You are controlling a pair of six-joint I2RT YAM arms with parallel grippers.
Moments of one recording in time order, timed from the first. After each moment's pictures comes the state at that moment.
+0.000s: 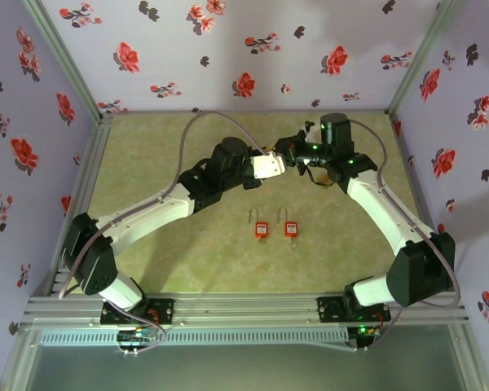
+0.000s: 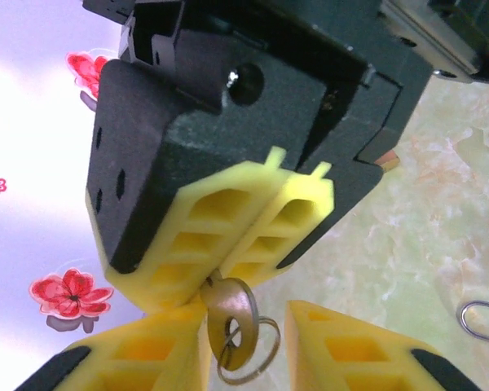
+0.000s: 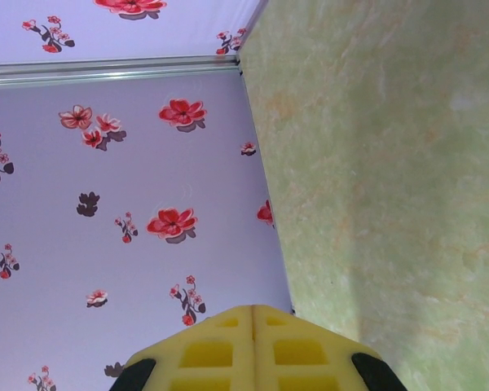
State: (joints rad) left arm -0.89 1.57 1.31 -0.13 -0.03 0.71; right arm 0.35 1.40 1.20 -0.28 -0.70 1.24
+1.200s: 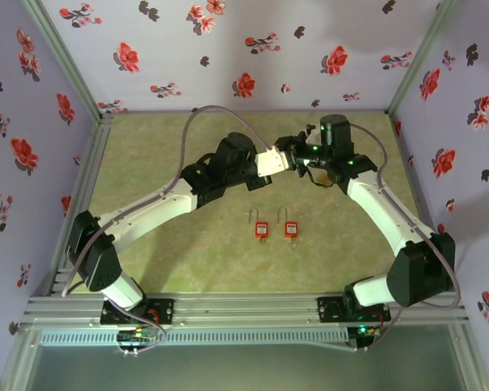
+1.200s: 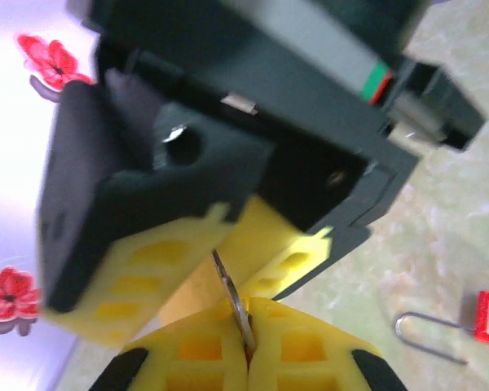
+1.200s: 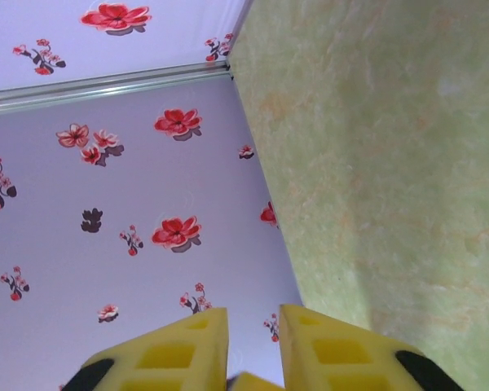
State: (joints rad) left arm -0.91 1.60 1.40 -0.25 0.05 0.57; right arm 0.36 1.40 1.19 -0.29 -0.69 1.31
